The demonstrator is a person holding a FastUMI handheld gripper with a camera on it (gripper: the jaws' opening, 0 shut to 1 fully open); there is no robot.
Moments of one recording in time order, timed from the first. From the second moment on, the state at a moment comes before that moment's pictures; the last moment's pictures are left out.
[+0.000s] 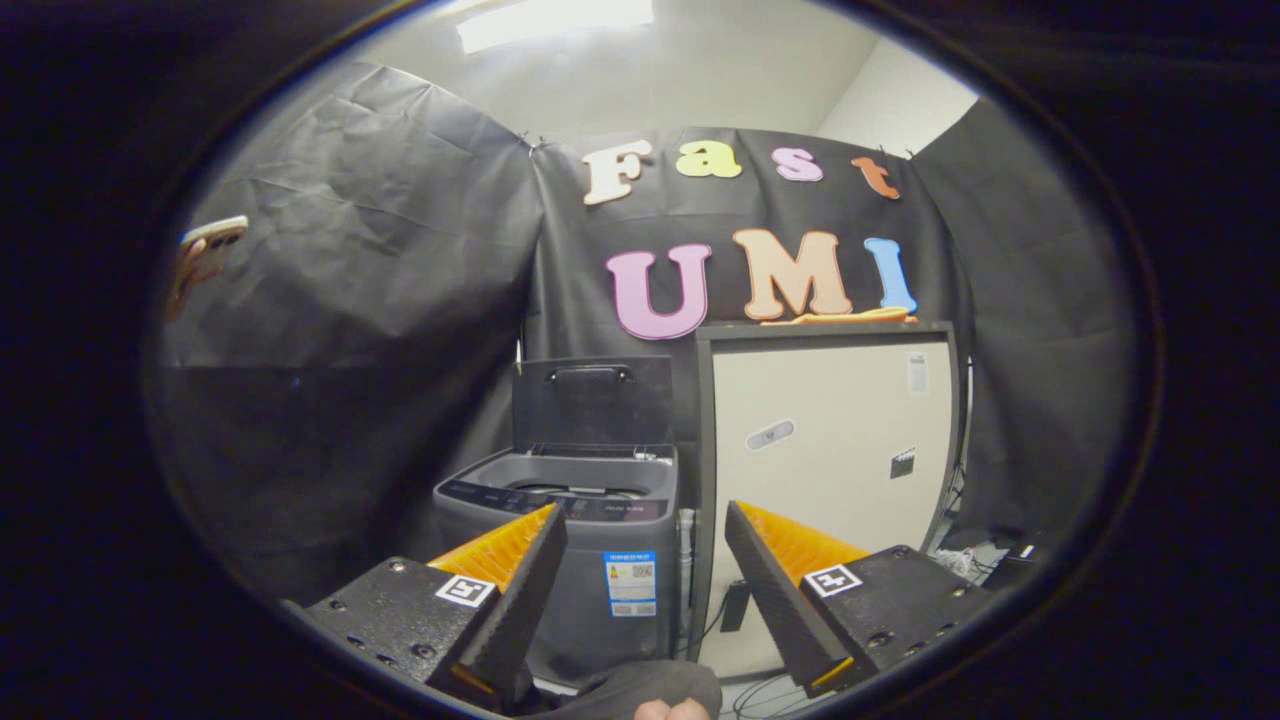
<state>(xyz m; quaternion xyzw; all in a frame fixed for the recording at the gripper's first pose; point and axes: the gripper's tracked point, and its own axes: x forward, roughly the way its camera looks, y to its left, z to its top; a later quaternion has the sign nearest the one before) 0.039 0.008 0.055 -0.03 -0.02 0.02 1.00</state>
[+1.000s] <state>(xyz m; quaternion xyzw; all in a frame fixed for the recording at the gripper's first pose) 0.131 -0.044 0.173 0.00 -0.05 0.01 1.00</state>
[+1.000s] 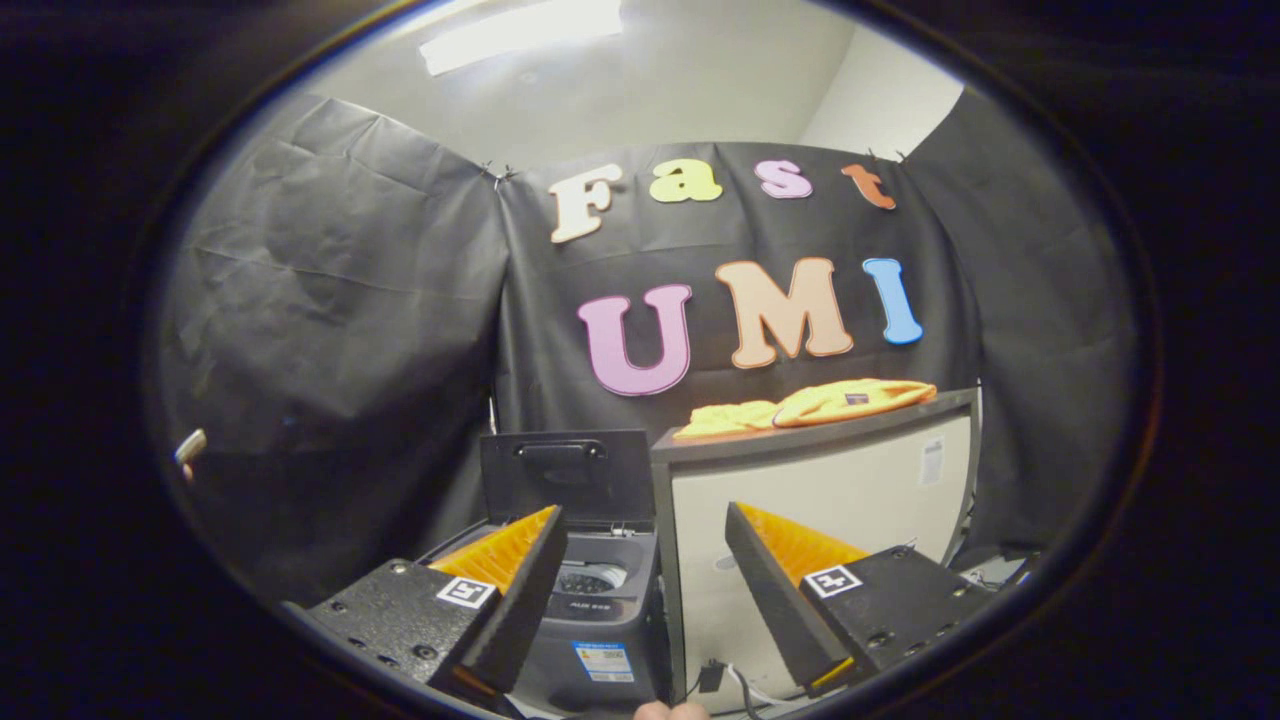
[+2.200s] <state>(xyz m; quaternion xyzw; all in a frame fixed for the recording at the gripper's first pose) 0.304 -0.192 0.259 -0.02 0.03 -0.09 1.00</state>
